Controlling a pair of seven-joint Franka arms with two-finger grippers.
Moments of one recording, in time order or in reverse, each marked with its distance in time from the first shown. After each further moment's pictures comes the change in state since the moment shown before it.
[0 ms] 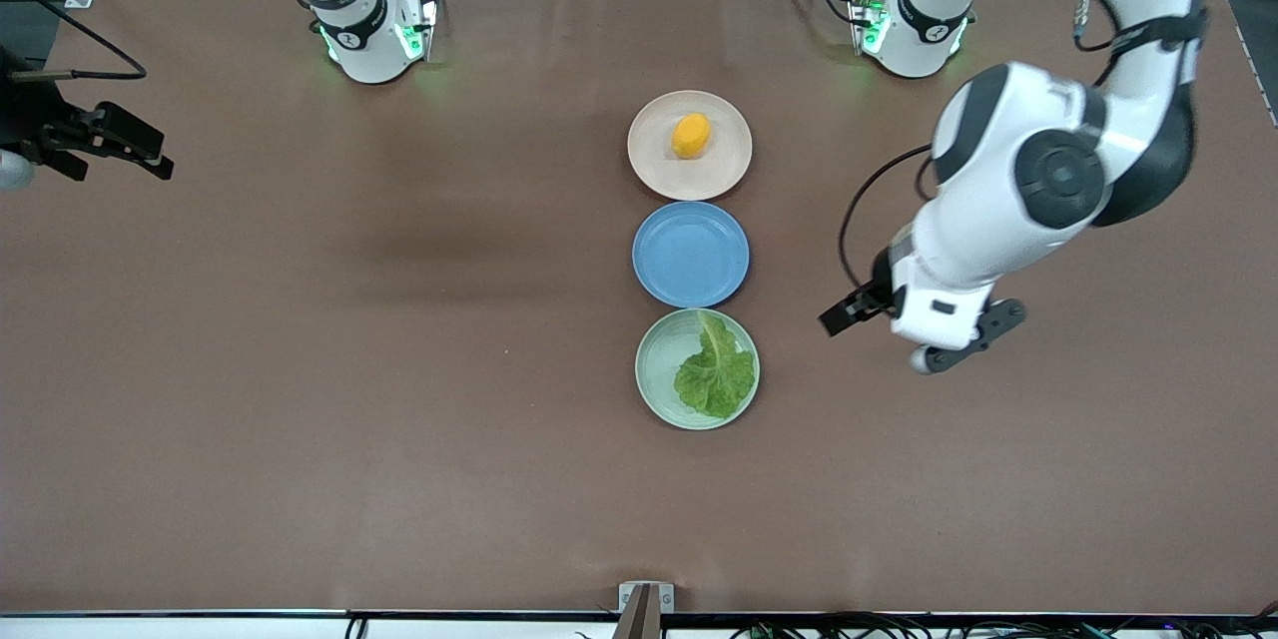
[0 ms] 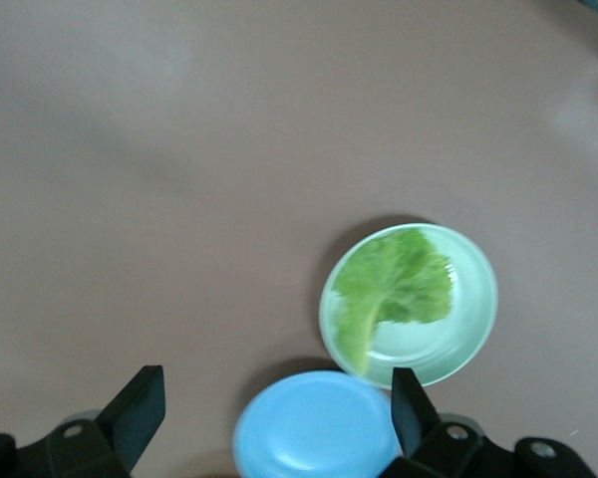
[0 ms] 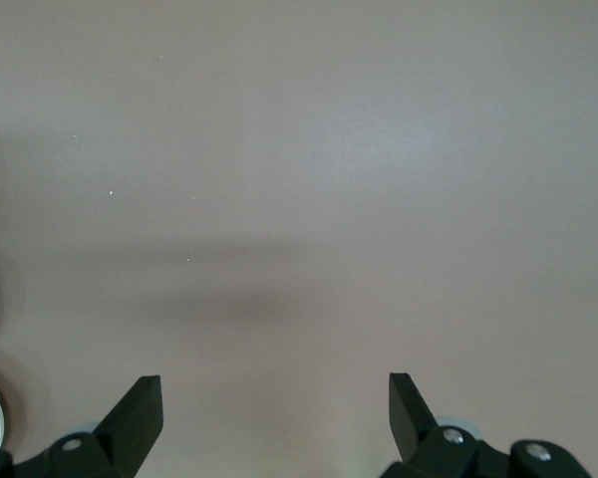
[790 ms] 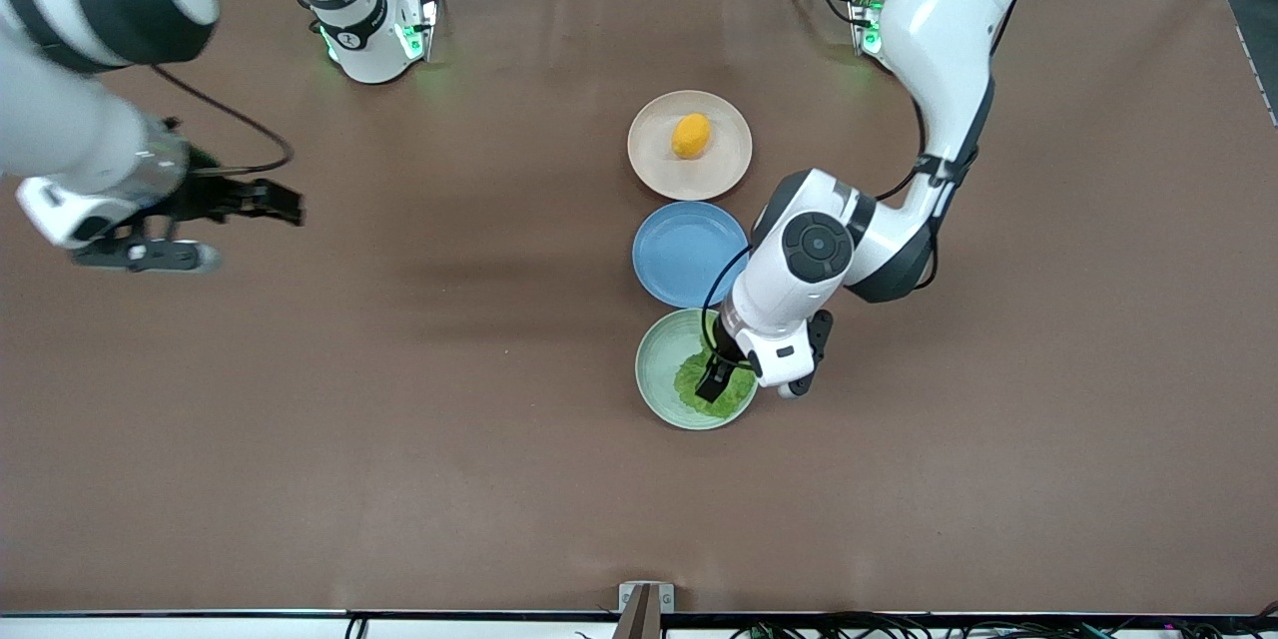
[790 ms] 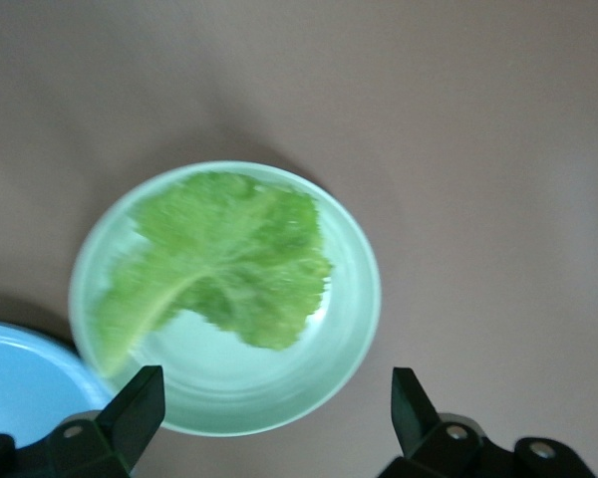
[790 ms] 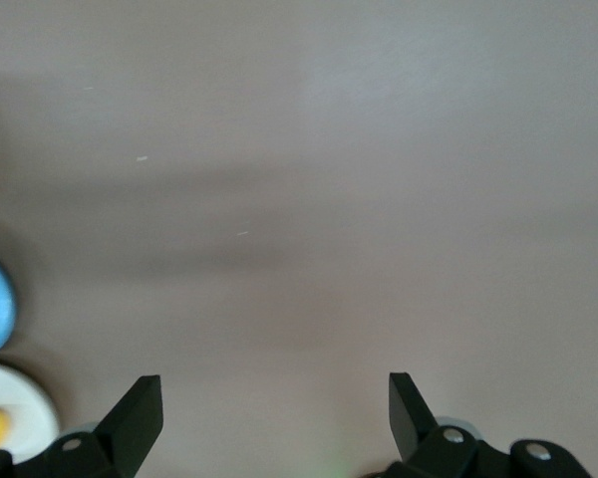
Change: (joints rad) left arm -0.168 0.321 0.001 0.065 0.000 0.454 -0.694; right arm 0.205 0.159 0.016 -0.004 0.049 0.020 0.300
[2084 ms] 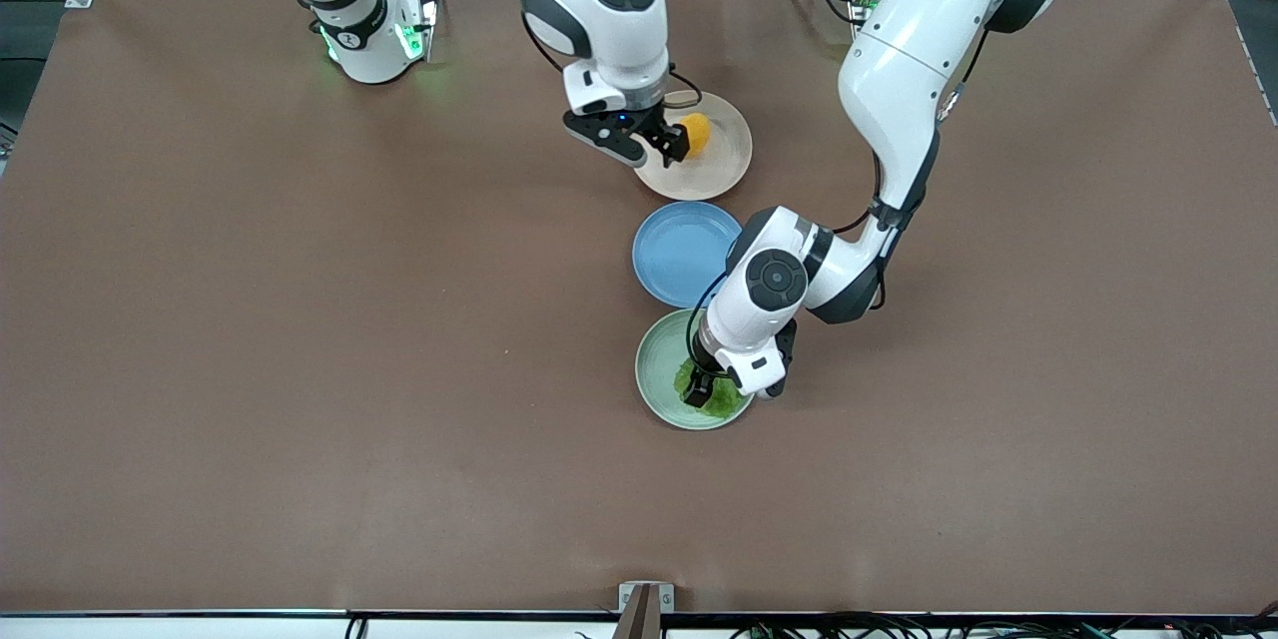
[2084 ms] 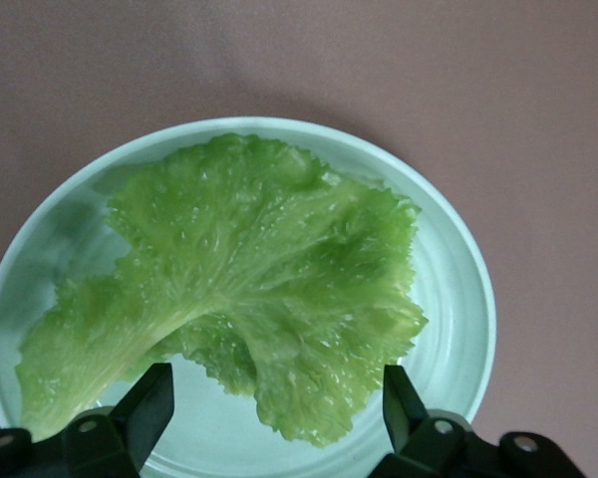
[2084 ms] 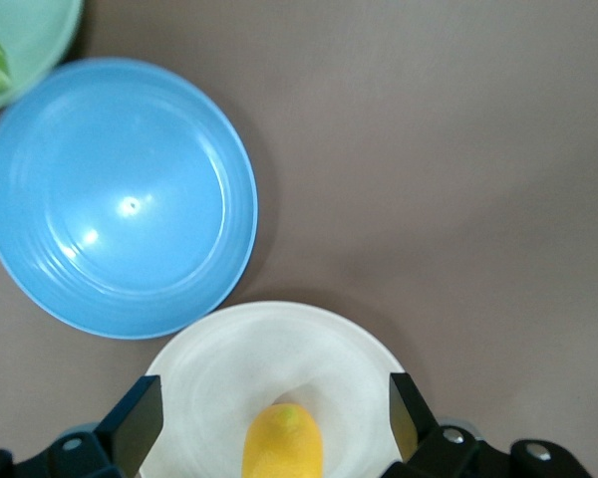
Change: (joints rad) left arm -0.028 0.150 0.002 0.016 0.000 0.076 -0.095; right arm 0.816 0.272 0.006 -0.234 -0.020 0.695 1.246
